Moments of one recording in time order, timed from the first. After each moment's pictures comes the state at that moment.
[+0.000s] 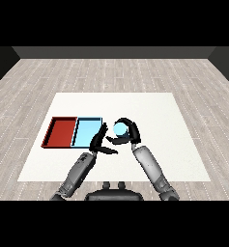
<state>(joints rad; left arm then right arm) -0.31 0.01 -0.38 -1.20 0.27 0.15 -0.29 -0.41 0.00 0.34 -1.47 0.12 -0.35 -0.03</state>
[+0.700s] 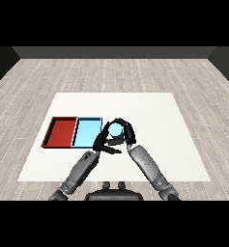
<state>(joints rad) -0.36 0.00 -0.44 -1.13 0.33 0.20 -0.33 -0.45 0.00 0.42 -1.42 0.00 -0.42 -0.07</state>
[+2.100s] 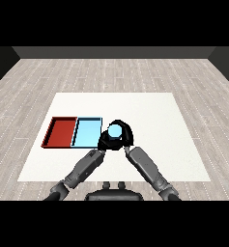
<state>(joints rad) -0.49 0.01 -0.61 -0.99 0.66 0.39 -0.52 -0.45 -0.01 0.49 -1.41 -0.26 -0.48 -0.20</state>
